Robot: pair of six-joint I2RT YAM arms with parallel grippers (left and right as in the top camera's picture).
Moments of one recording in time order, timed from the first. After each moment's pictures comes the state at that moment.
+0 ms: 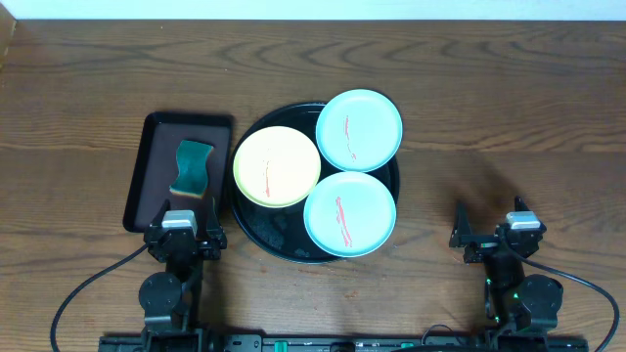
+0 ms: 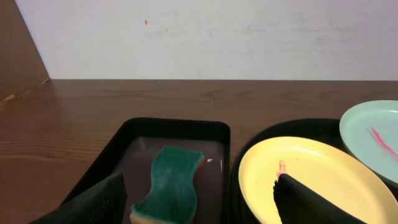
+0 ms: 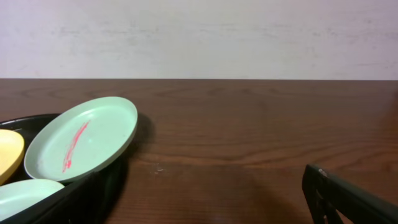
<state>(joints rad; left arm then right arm) 0.04 0.01 0.02 -0.12 0.00 0.01 -0.03 0.04 0.01 -0.06 -0.11 0.01</state>
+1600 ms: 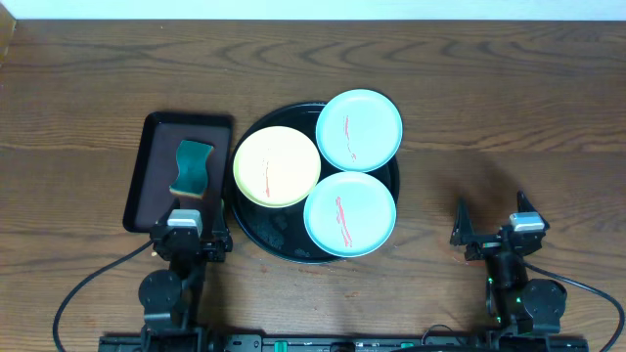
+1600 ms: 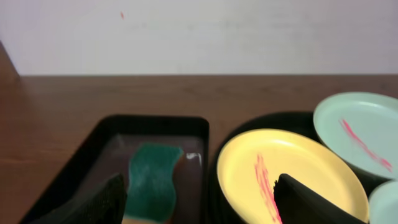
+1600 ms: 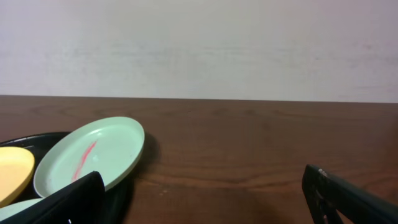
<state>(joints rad) 0.04 0.05 0.04 -0.13 0.09 -0.01 -0.03 0.04 0.02 0.02 -0.13 0.01</state>
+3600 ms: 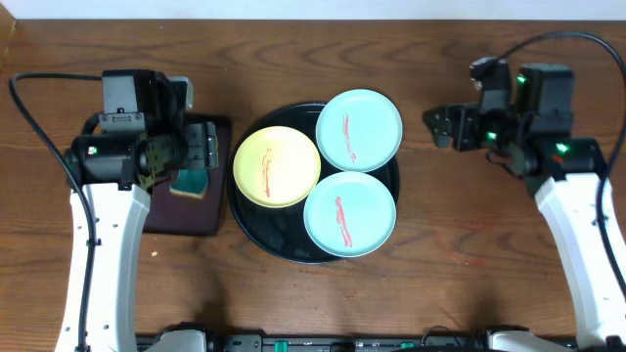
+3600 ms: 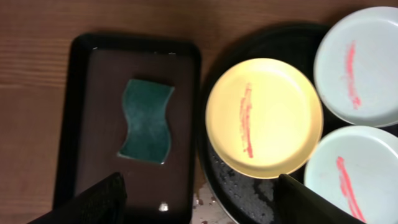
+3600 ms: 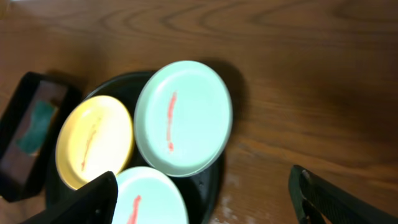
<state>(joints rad) 0.04 1.34 1.37 -1.07 0.10 -0.01 0.07 1.42 1.25 -0.65 -0.41 0.08</state>
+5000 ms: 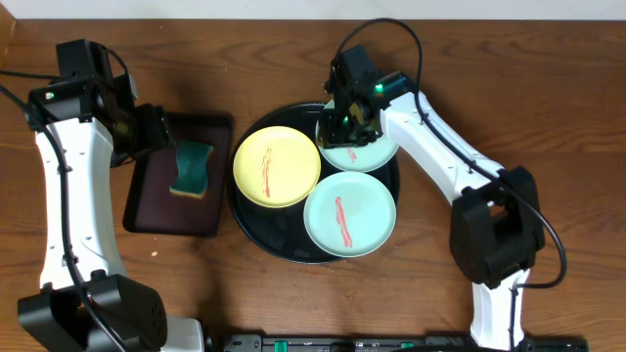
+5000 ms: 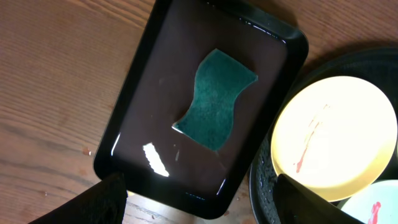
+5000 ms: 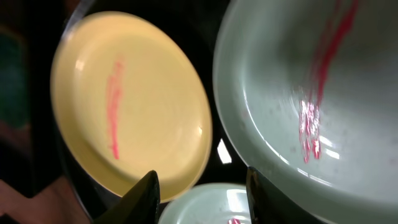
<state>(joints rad) 0.25 1.63 1.59 -1.24 0.05 -0.12 0.51 2.12 1.76 -0.91 -0.31 0.40</state>
